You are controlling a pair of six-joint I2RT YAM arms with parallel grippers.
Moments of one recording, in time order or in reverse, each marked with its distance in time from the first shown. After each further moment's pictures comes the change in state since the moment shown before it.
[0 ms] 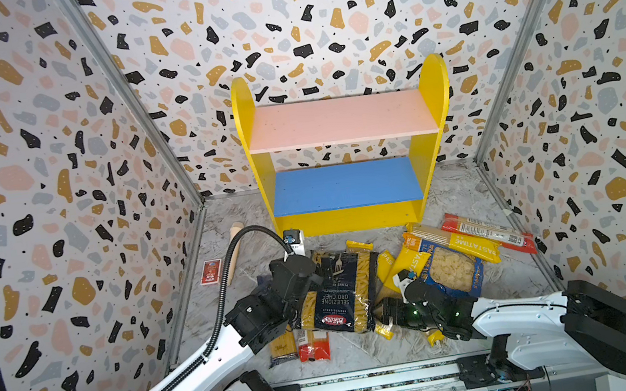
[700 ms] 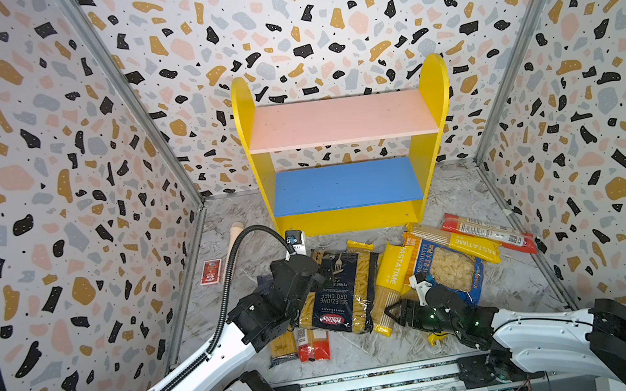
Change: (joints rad) left arm 0.000 0.030 0.000 -0.011 0.000 0.000; right arm -0.100 -0.218 -0.177 0.035 -0.014 -0.032
